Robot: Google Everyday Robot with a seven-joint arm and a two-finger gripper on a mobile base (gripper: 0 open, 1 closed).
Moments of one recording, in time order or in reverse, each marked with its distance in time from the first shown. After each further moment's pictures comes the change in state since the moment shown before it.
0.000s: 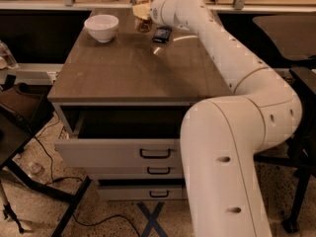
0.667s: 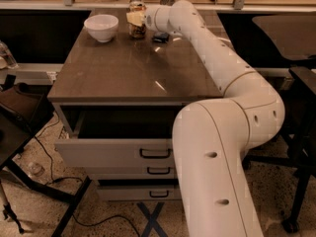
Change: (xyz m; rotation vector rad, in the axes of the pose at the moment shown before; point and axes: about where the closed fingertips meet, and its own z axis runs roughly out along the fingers) arm 0.029 0.016 0.029 -0.051 0.031 0.028
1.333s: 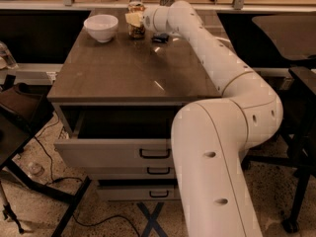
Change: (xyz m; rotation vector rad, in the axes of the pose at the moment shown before) arm 0.003 0.005 0.005 -0.007 0.004 0.001
